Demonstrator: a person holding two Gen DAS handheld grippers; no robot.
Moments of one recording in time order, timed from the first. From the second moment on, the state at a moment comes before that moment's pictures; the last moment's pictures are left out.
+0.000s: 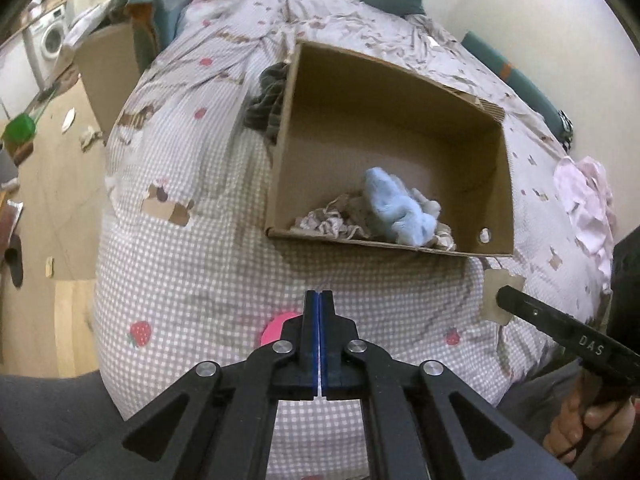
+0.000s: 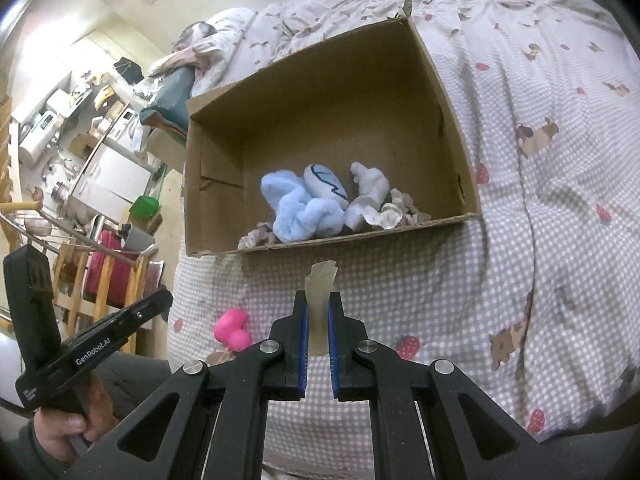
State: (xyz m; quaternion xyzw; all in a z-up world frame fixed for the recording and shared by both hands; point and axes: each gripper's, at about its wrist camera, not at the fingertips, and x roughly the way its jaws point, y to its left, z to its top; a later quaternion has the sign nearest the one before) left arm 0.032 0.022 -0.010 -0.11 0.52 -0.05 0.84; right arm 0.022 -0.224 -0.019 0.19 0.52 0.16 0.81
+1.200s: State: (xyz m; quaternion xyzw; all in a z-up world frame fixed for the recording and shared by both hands) left arm 0.036 0.003 -0.012 -0.07 0.55 -0.05 0.83; right arm 0.027 -0.220 -0.026 0.19 0.54 0.17 0.81
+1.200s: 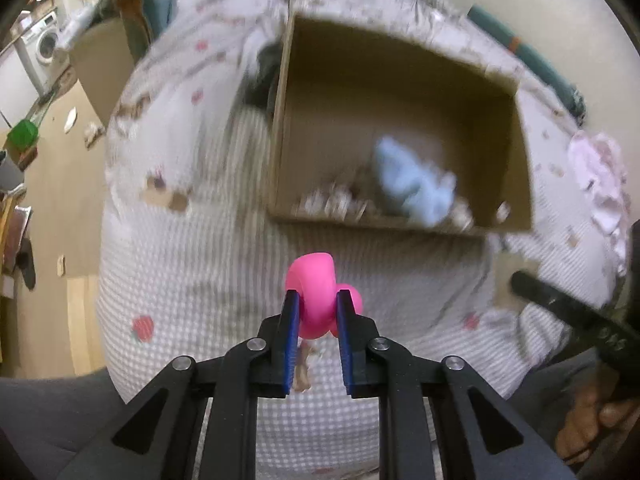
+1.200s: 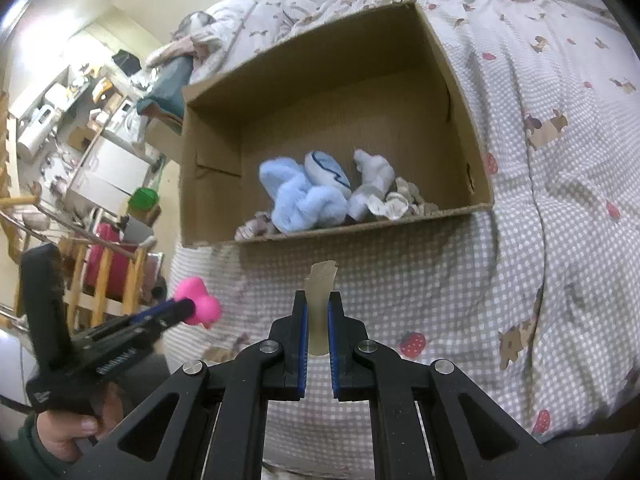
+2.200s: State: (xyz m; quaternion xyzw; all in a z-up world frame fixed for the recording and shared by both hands) left arm 0.130 0.002 -0.010 -0.06 0.47 -0.08 0.87; right arm 0.108 -0.259 -0.029 0.26 0.50 0.14 0.81
